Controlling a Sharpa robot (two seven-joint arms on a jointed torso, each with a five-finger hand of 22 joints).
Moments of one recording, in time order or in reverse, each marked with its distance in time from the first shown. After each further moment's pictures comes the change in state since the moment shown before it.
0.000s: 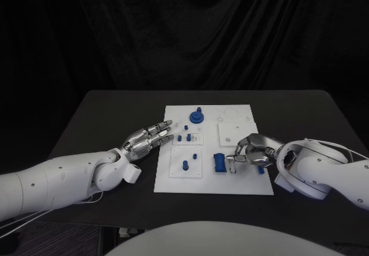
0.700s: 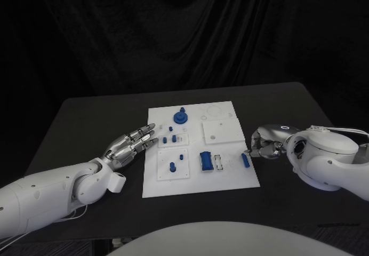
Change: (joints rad) left arm 0.000 -0.014 0.000 0.017 0.000 -0.005 0.001; left_hand -0.004 -0.004 0.014 -0.008 0.016 0.004 0.004 0.000 0.001 0.004 0.003 0.008 0.000 0.000 0.000 0.000 0.000 0.000 0.000 0.000 0.000 0.000; right arm 0.038 -0.187 -0.001 0.124 -0.437 0.141 -0.256; right_hand 0.016 -0.027 -0.023 0.004 0.284 0.043 0.018 -0.138 -0.146 -0.002 0.013 0.000 0.000 0.000 0.007 0.027 0.000 0.000 0.000 0.000 0.097 0.000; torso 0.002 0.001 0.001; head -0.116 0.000
